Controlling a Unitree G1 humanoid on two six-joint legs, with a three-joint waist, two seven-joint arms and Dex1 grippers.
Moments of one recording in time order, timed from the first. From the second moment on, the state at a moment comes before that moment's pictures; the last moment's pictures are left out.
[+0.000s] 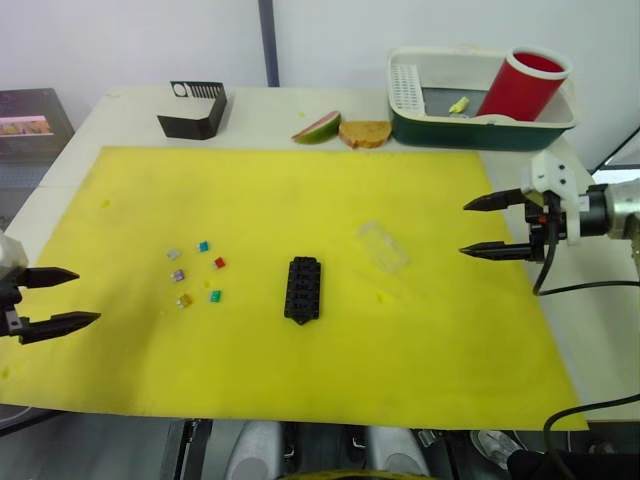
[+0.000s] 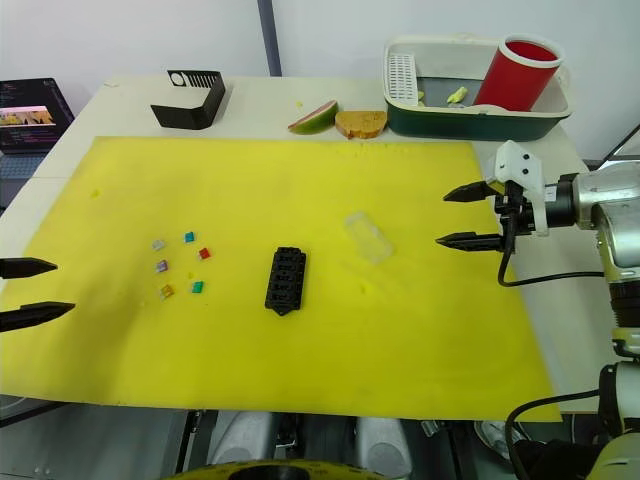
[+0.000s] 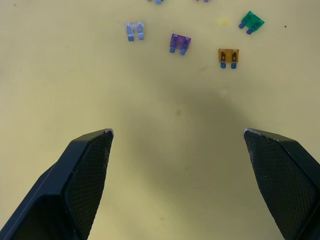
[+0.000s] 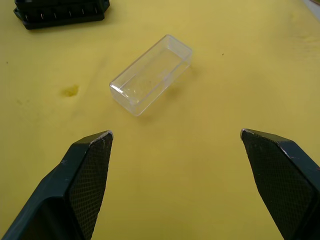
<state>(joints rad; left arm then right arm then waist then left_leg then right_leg) 0.18 1.20 0.62 0.07 -0.39 0.41 -1.39 -0.65 -1.04 0.01 0.24 0.30 0.33 1.45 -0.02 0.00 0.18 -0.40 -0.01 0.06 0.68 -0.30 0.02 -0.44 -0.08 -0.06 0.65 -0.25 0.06</state>
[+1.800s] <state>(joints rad) -0.83 0.89 0.07 1.05 -0.29 0.80 -1.47 -0.73 -0.69 0.15 -0.48 0.53 0.80 0.96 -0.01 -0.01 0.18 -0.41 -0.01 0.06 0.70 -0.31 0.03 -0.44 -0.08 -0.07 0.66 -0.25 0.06</state>
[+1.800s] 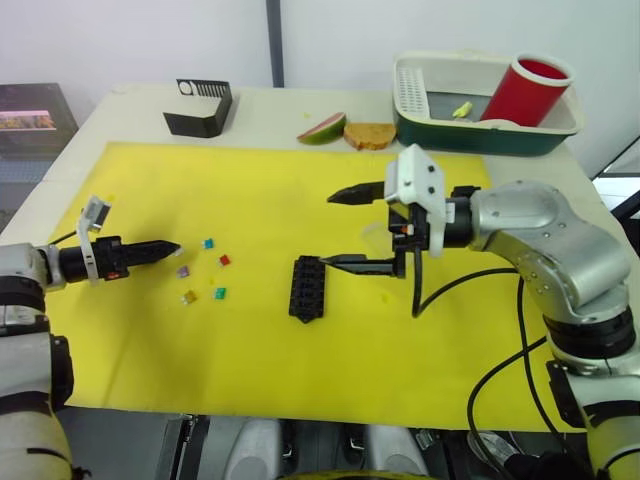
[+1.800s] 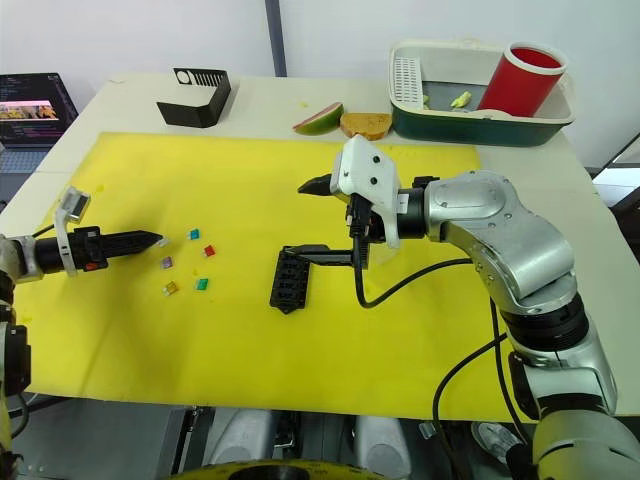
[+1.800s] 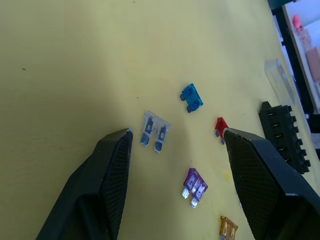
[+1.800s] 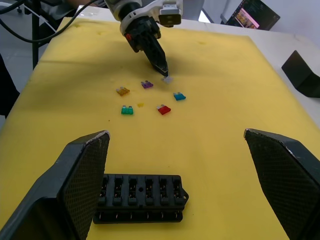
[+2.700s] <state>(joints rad) -0.81 0.83 0.22 1.14 -0.30 0.78 -1.34 -0.74 -0.72 0.18 -0.48 0.51 0.80 0.95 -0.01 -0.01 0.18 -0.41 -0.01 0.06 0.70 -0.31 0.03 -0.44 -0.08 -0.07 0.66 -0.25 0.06</state>
